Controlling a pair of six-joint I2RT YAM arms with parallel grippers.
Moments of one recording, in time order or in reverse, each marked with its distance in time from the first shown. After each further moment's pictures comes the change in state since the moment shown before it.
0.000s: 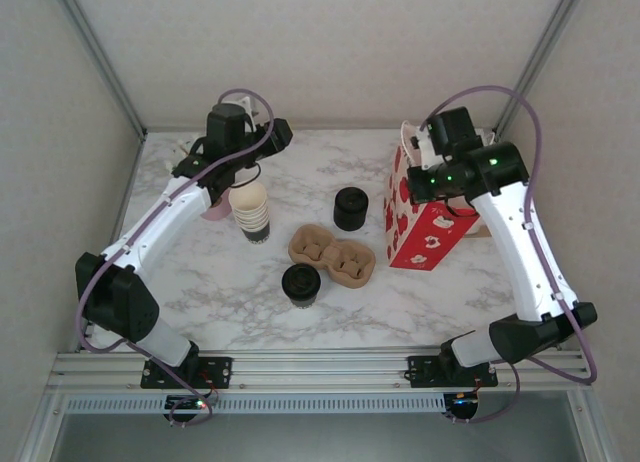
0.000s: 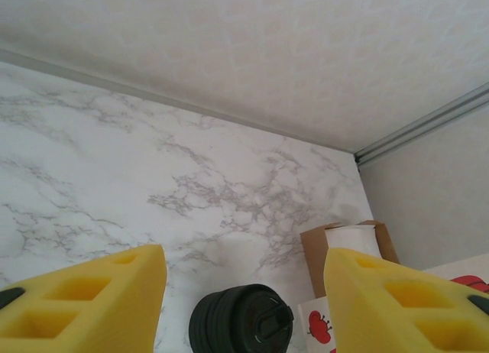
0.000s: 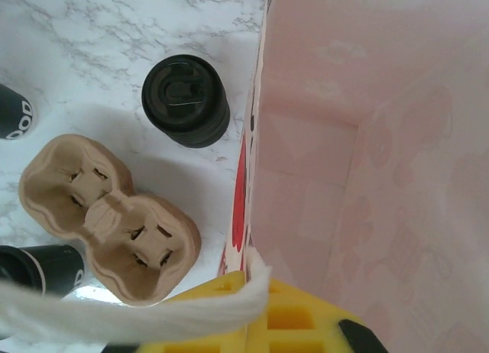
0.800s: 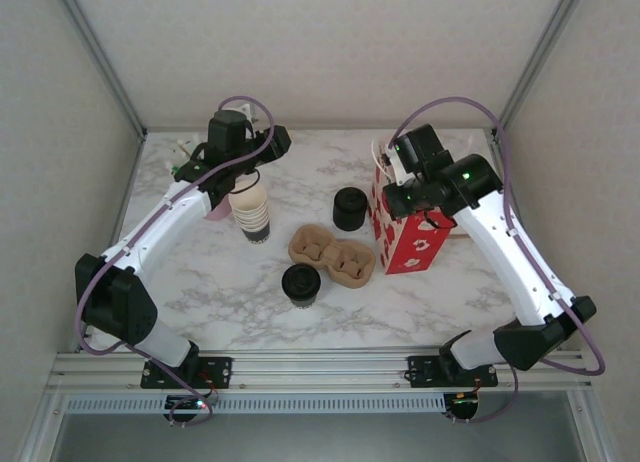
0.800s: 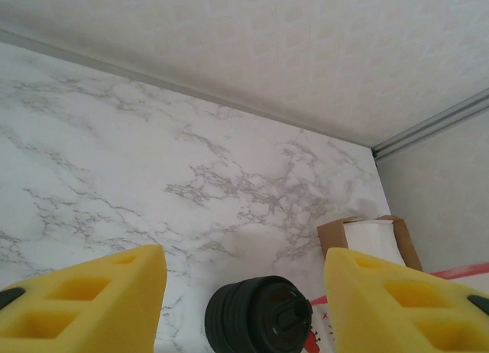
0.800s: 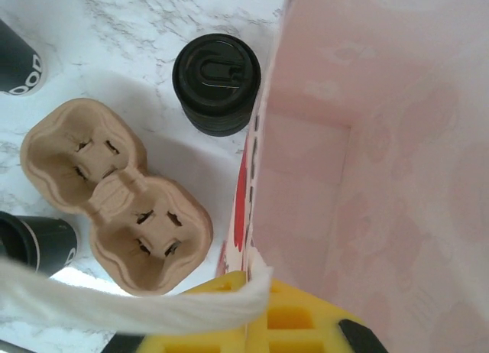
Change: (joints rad) left arm -0.001 -0.017 -0.052 0.008 -0.020 0.008; right arm 0.176 -0.039 -0.106 0.065 0.085 -0.005
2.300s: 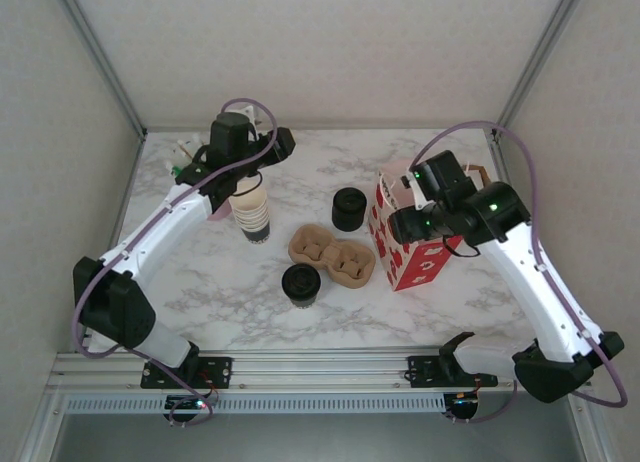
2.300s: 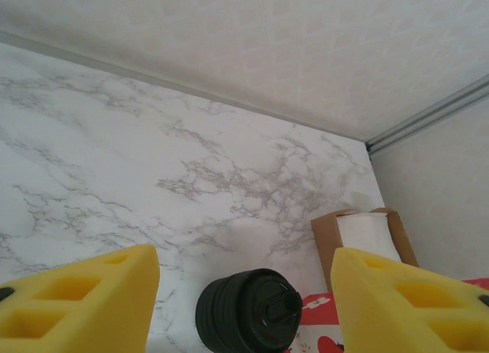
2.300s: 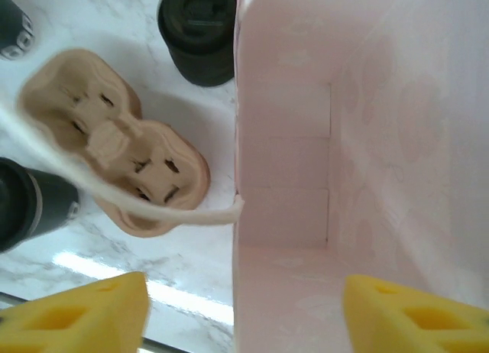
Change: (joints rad) left arm -0.028 -0.032 -0.014 0.000 -0.006 0.006; right arm 0.013 -0.191 -0.122 -0.075 0.005 0.085
